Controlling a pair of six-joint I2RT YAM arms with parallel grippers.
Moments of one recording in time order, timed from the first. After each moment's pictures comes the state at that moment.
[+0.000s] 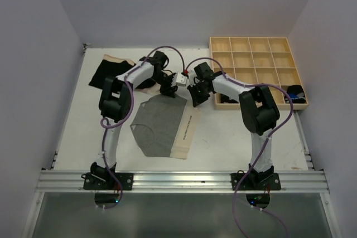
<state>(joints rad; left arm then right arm) -0.38 2.33 1.89 -0.86 0.74 1.27 0.49 2.04 1.45 -0.57 -0.24 -0.08</state>
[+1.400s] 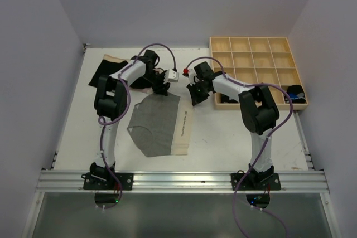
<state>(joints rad) -0.30 2.34 1.87 -0.86 0.74 1.24 0.48 2.05 1.46 -0.53 -0.26 -0.05</state>
